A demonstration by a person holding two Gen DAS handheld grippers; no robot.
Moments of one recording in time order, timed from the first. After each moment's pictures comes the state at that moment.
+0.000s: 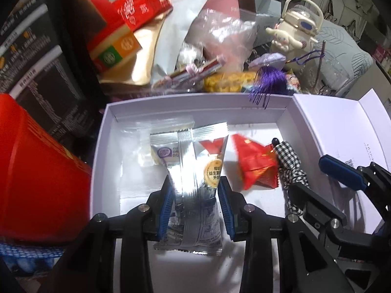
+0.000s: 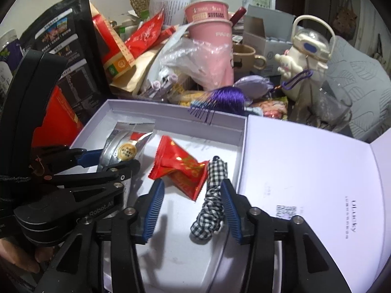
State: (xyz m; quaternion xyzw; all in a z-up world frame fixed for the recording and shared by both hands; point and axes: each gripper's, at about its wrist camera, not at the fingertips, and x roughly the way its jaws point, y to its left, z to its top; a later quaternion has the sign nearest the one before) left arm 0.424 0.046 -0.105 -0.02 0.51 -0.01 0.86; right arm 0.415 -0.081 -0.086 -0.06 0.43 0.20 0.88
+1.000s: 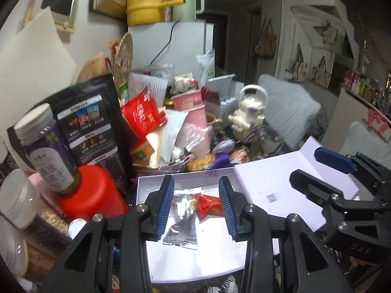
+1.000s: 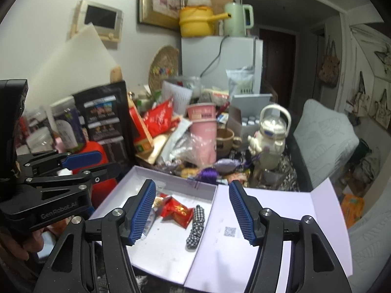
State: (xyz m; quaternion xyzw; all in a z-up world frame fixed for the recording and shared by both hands) left arm 0.310 0.043 0.040 -0.01 0.31 -0.04 0.95; right arm 0.321 -0.125 0.039 -0.05 0.25 0.21 0.94
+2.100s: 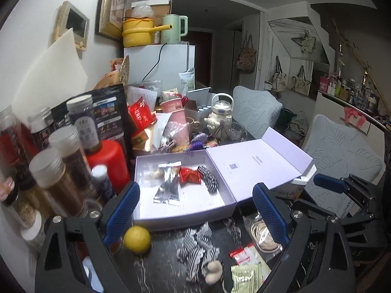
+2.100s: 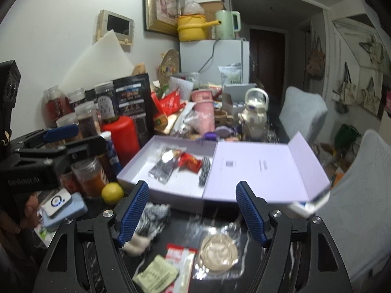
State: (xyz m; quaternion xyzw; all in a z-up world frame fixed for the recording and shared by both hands) left arm 0.147 0.039 0.048 -0.01 0.26 -0.08 0.96; right arm 0.153 -0.165 0.018 -0.03 0.26 0.19 0.95
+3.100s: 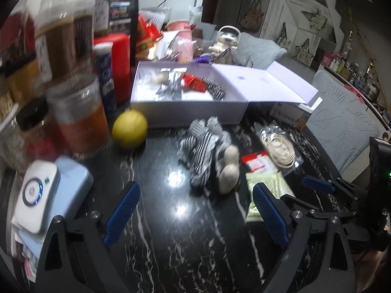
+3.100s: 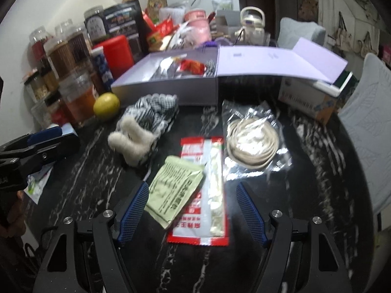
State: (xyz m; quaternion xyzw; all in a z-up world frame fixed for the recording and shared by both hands) left arm 0.099 0.072 -0.085 -0.05 0.40 -0.10 0.91; right arm 0.108 -0.136 -0.119 0.00 0.41 0.16 0.90
